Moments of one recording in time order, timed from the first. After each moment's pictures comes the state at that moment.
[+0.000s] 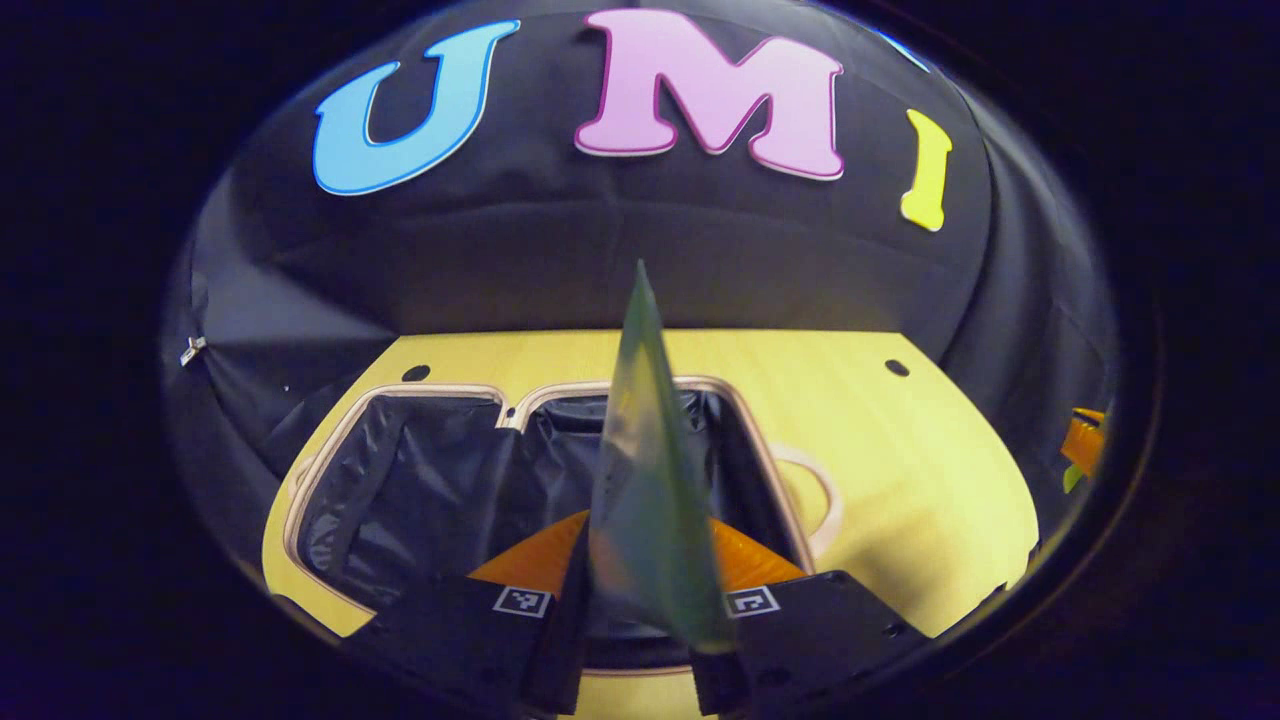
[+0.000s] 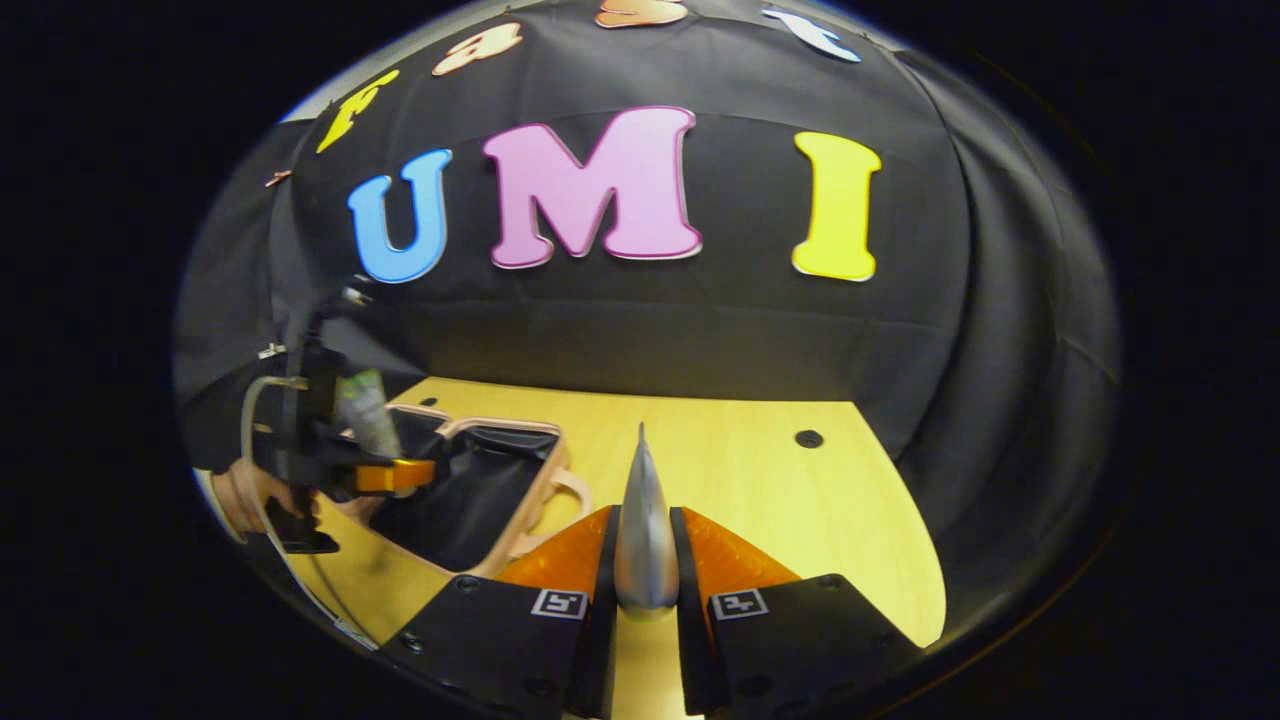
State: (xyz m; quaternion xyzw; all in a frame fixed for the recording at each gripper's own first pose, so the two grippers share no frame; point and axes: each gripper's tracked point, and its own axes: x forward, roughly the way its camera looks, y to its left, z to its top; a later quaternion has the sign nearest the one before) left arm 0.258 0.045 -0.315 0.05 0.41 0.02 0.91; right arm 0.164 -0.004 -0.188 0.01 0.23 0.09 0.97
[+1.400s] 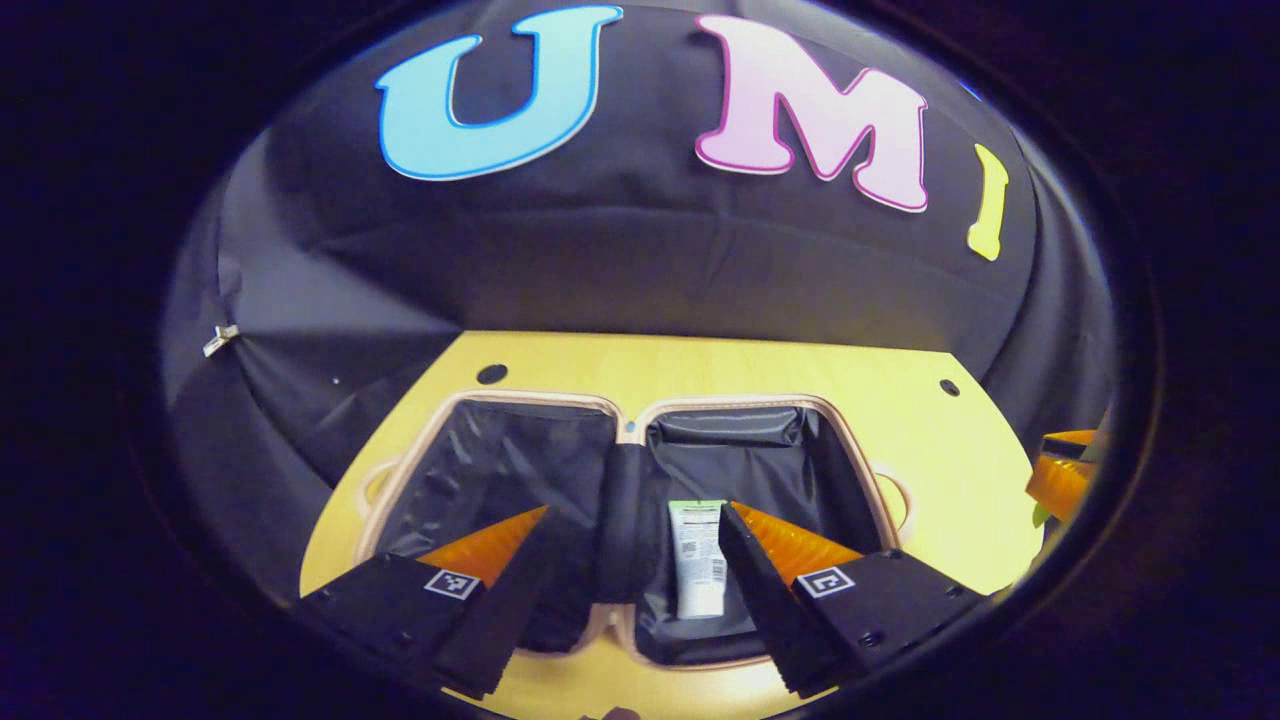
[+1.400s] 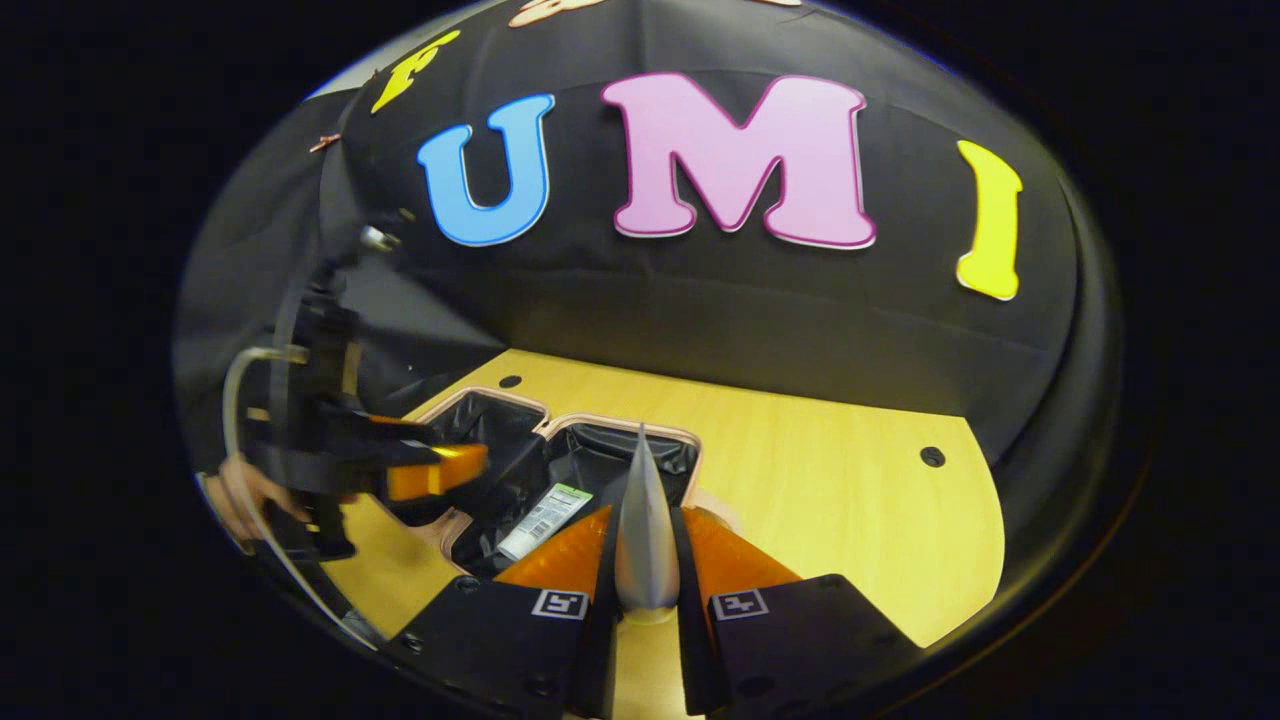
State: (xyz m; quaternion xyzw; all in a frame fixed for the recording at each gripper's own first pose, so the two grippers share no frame) left arm 0.235 0.148 -0.234 0.03 0.34 0.08 0.94; right arm 0.214 0.155 -0.222 -0.01 0.30 0.18 0.94
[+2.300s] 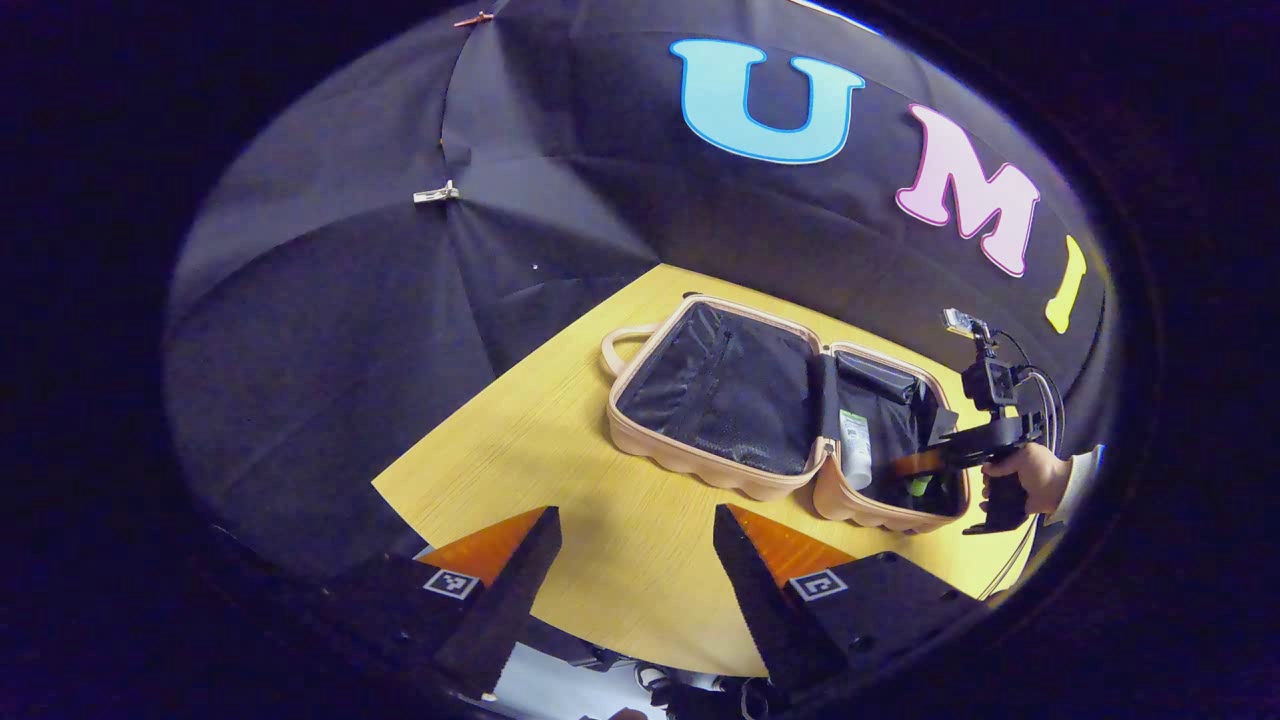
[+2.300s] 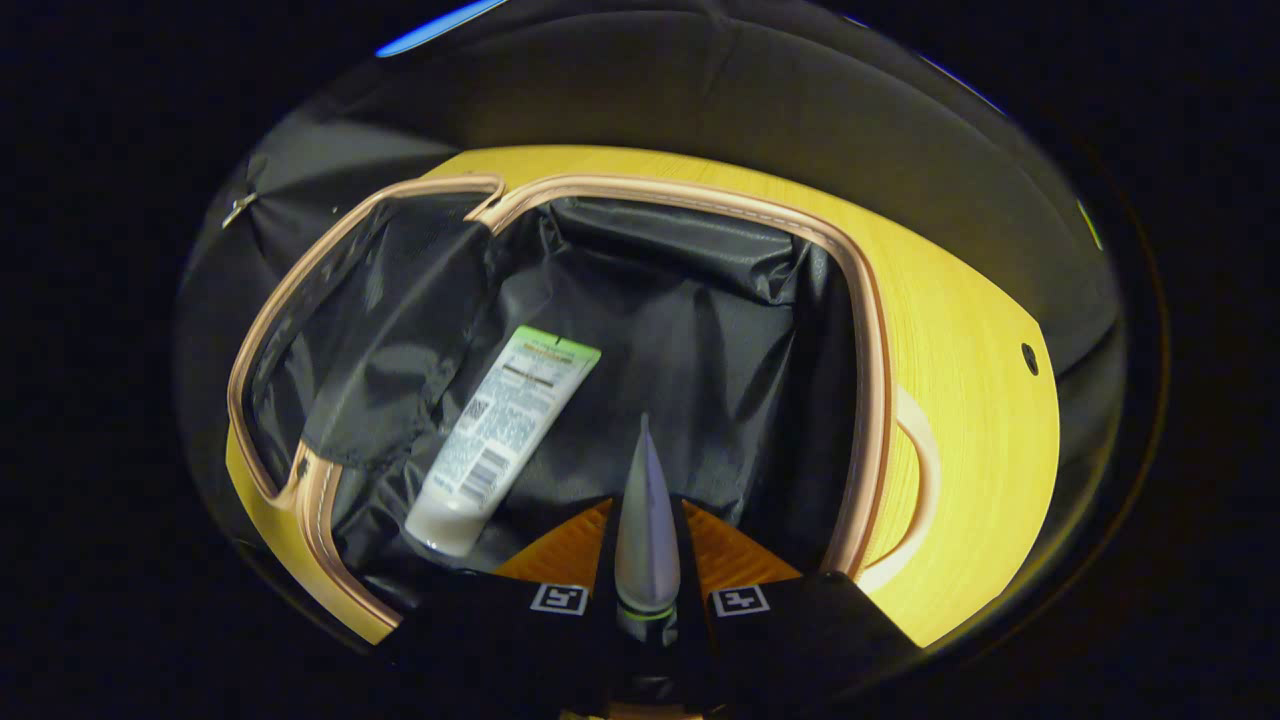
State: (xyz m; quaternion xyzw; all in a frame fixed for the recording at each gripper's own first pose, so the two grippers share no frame) left arm 0.012 0.262 -0.241 -0.08 0.36 0.24 0.90; right arm 0.232 0.217 -0.431 -0.08 0.55 0.12 0.82
